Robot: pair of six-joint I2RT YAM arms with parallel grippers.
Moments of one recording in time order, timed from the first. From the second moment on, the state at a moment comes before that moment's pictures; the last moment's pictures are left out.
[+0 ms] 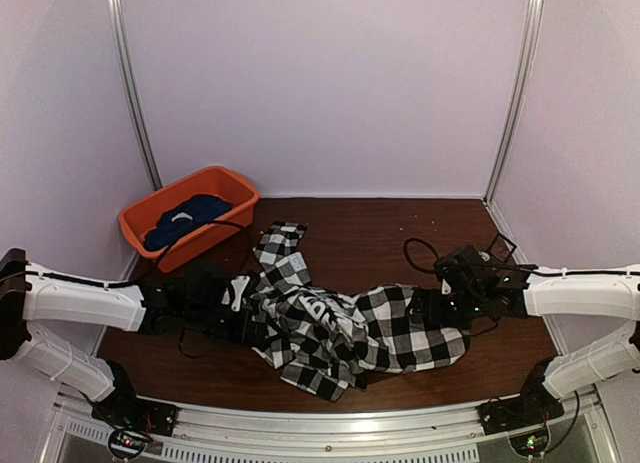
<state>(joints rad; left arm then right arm) -0.87 1.30 0.54 -0.06 0.16 -0.62 0.73 1.23 0.62 -0.35 0.07 0.79</state>
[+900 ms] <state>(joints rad) -0.89 1.35 0.53 -0.10 0.09 -0.72 0.49 1.32 0.53 -0.16 -0.07 0.78</state>
